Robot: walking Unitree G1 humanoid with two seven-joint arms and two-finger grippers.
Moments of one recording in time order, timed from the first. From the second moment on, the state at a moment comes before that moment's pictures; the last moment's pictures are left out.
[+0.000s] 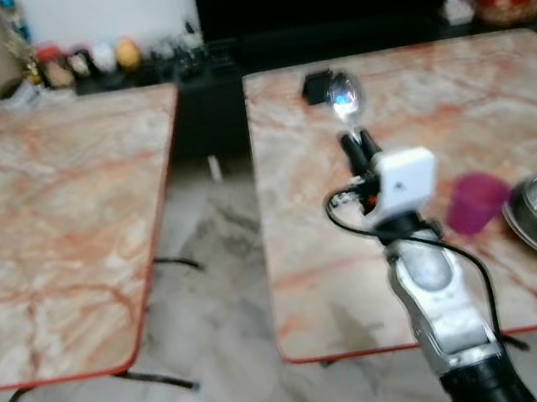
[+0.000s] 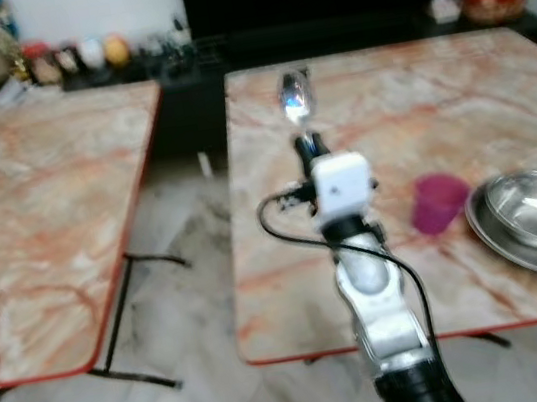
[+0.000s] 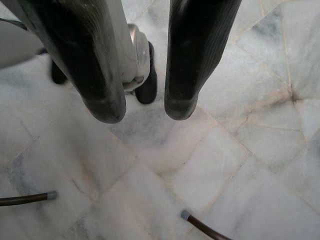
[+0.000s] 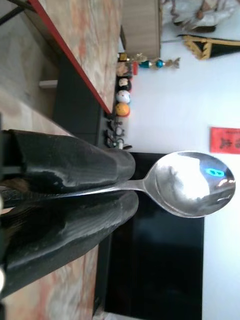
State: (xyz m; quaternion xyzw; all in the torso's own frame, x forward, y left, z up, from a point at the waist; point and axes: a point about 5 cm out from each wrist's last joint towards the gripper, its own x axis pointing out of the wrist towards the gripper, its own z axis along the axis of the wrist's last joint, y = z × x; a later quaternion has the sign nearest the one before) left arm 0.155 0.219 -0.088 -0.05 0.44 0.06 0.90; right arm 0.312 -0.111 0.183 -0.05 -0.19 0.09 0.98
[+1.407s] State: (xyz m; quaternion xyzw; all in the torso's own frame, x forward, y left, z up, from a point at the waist) left arm 0.164 0.225 -0.082 -0.04 0.42 0.07 0.90; right arm 0.312 -0.145 0.197 -0.08 -0.20 0.03 0.98
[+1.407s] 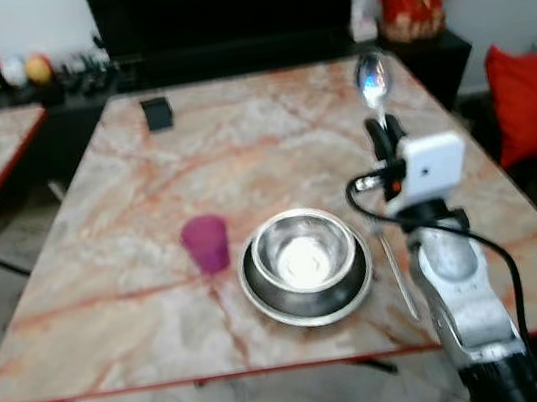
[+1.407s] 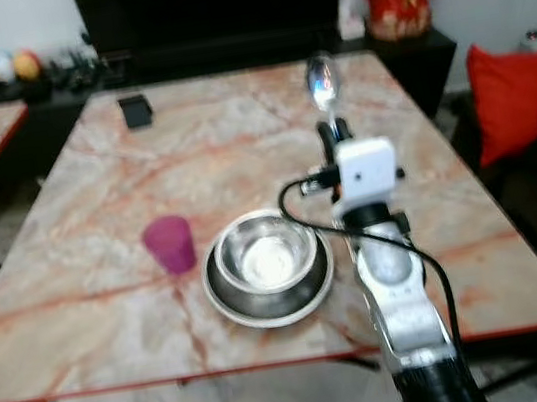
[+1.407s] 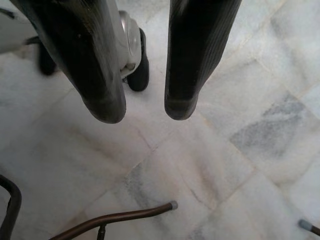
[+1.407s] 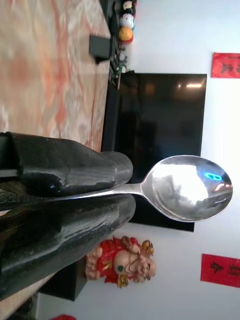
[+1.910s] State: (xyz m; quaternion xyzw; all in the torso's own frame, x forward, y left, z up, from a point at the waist) left arm 0.169 0.223 -0.081 -0.04 0.41 0.06 0.91; right arm 0.321 -0.183 0.192 -0.11 -0.09 -0.04 0.99
